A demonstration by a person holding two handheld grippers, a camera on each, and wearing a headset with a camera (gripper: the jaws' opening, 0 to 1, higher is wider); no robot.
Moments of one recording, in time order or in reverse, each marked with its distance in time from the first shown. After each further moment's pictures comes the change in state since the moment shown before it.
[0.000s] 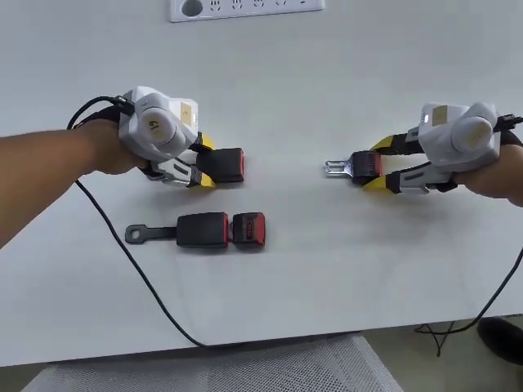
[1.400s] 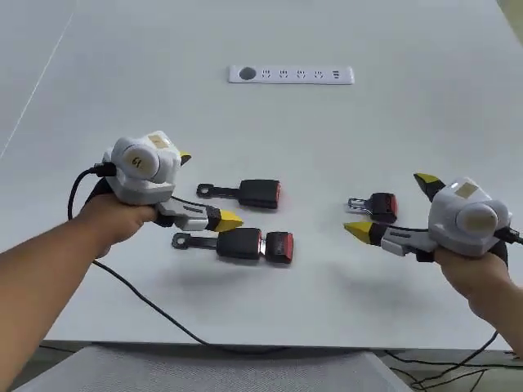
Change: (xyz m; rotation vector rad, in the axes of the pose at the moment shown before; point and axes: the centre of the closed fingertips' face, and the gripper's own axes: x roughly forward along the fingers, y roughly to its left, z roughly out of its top) left arm -0.121 -0.054 -0.006 -0.574 -0.348 0.474; right arm -0.037 0.045 0.073 0.321 -0.370 -0.468
